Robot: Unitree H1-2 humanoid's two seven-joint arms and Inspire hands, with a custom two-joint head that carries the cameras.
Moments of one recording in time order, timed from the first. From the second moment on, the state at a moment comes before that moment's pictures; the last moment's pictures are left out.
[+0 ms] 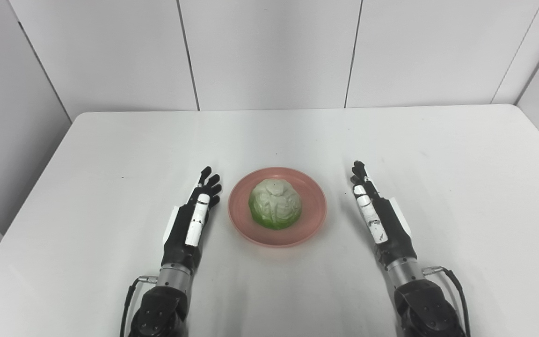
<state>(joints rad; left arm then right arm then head) -0.07 0.02 -0.02 0.04 0.00 -0.05 -0.06 -0.14 -0.03 0.06 0.06 -0.05 -0.05 0.10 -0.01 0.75</state>
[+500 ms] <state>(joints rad) -0.05 0.02 -0.03 0.02 0.06 -0.10 -0.05 -0.12 -0.04 0.07 0.03 -0.02 -0.04 0.12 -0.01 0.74</state>
